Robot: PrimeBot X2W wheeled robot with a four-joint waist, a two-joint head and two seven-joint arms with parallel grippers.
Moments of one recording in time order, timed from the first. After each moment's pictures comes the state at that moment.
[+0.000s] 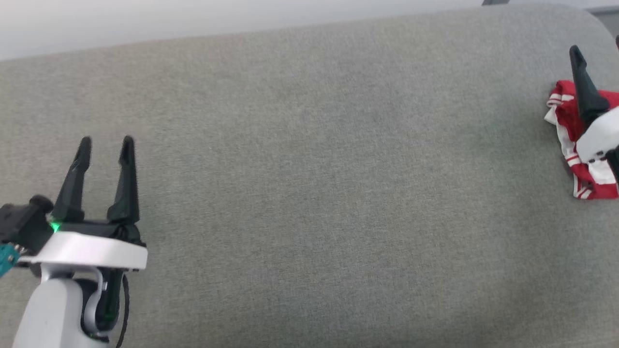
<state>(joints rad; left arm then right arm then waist) -0.25 0.30 -0.03 0.13 -0.48 -0.13 -0.26 -0.81 -0.52 0.30 0.77 0.45 0.13 -0.26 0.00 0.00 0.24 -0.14</state>
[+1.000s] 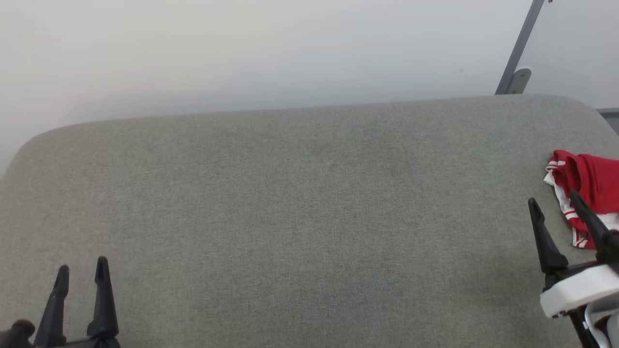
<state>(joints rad) 0.14 0.20 0.14 0.04 -0.46 -0.13 -0.26 -0.12 -0.38 0.03 0.26 0.28 0.13 -0.26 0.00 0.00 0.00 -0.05</state>
